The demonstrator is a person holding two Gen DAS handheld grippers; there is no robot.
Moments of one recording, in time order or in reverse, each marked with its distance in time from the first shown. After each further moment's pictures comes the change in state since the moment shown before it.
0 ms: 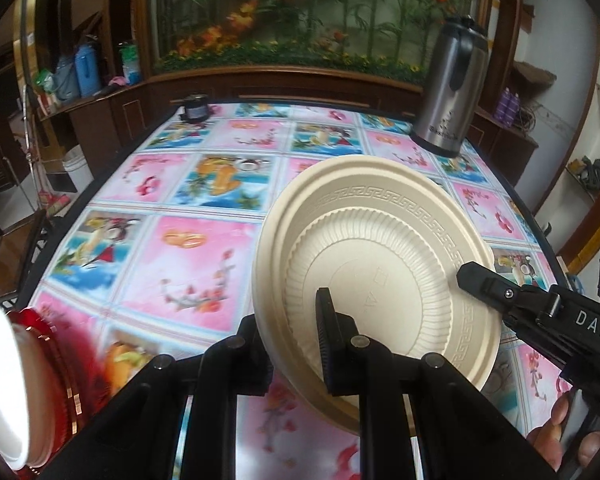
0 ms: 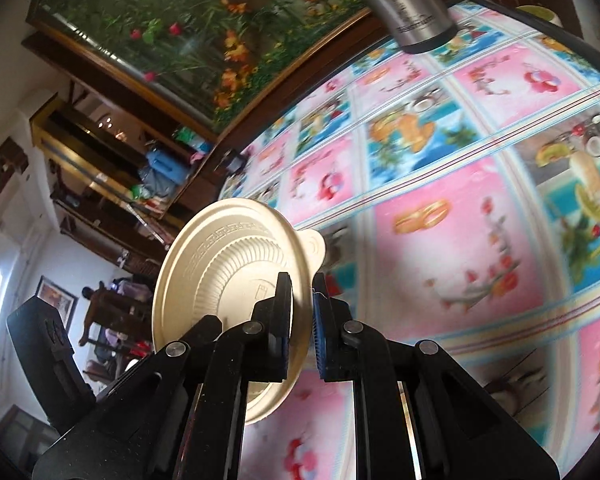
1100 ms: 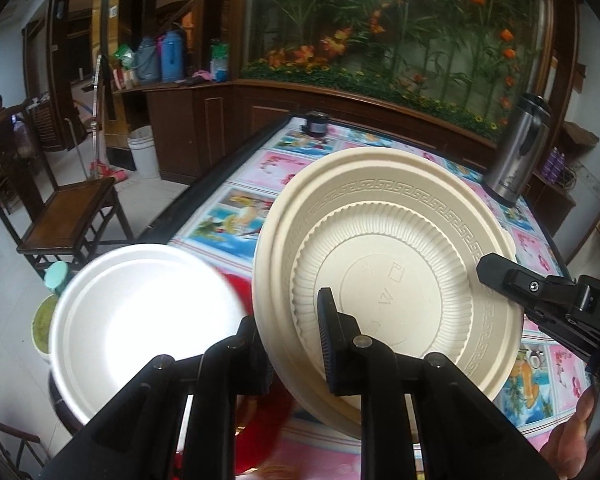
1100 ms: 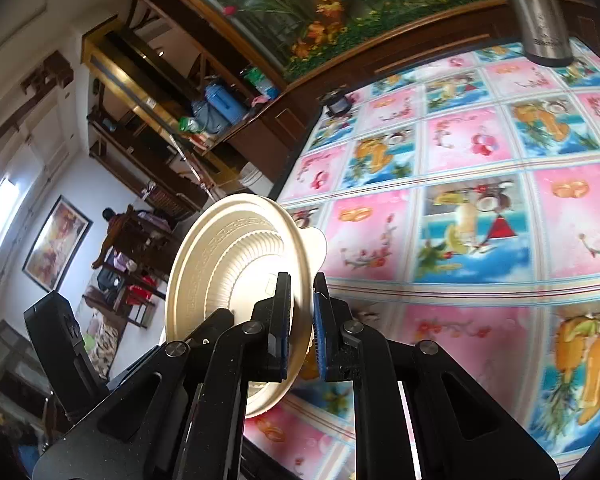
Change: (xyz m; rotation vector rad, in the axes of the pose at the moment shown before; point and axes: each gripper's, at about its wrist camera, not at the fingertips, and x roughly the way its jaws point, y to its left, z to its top) left arm -0.074 0.131 -0.037 -0.178 -0.088 0.137; right arm 0.033 0.153 -0.078 -0.244 0.126 0.088
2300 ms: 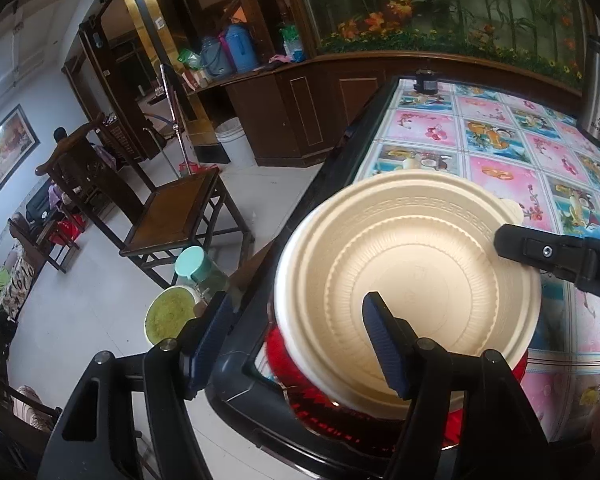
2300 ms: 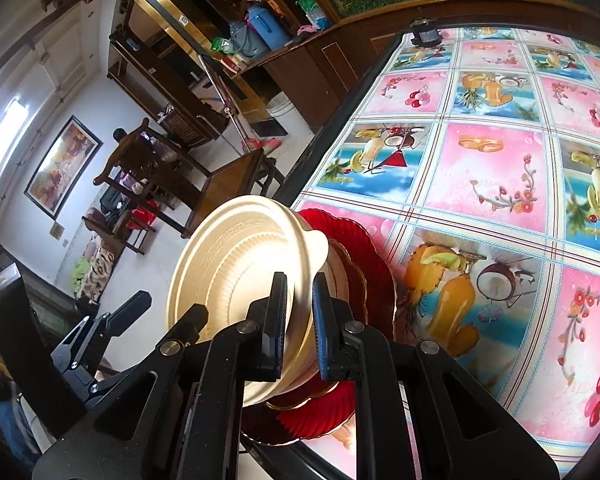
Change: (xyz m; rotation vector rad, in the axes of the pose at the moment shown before) left arm -0.007 0.094 -0.024 0.120 0.082 0.376; right arm 0.113 0.084 -0.053 -0.150 0.216 0.025
